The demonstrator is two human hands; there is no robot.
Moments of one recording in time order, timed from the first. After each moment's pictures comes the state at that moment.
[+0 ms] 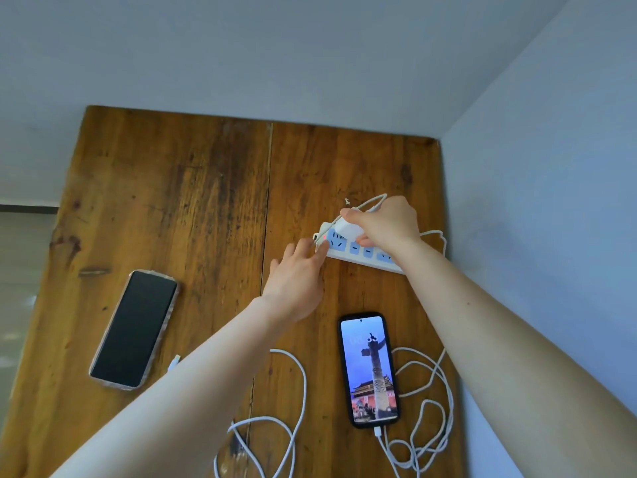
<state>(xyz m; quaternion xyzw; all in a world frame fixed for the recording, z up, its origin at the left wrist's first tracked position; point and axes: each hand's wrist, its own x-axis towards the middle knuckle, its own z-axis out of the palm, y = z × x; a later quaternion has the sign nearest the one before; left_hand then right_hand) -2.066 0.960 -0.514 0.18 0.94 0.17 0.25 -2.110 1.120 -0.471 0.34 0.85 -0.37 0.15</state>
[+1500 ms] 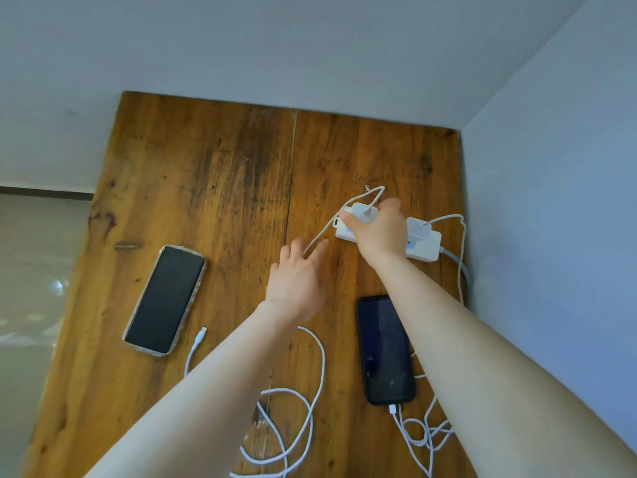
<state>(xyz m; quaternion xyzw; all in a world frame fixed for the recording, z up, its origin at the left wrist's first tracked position) -2.035 0.930 -0.509 0.11 0.95 0.16 0.24 -2.075 1.066 -0.480 0.34 0.86 -0.37 0.06</state>
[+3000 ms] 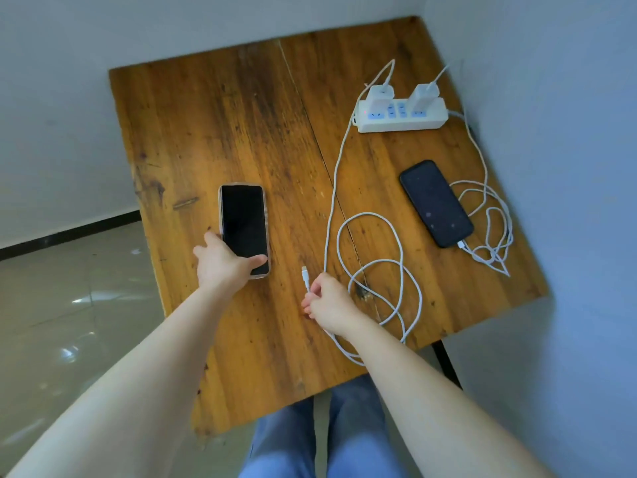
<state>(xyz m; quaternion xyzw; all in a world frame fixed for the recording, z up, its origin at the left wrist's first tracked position) -2.001 0.677 -0.522 -0.11 0.92 0.26 0.28 -1.870 0.796 -0.522 0.38 0.74 -0.50 0.25</state>
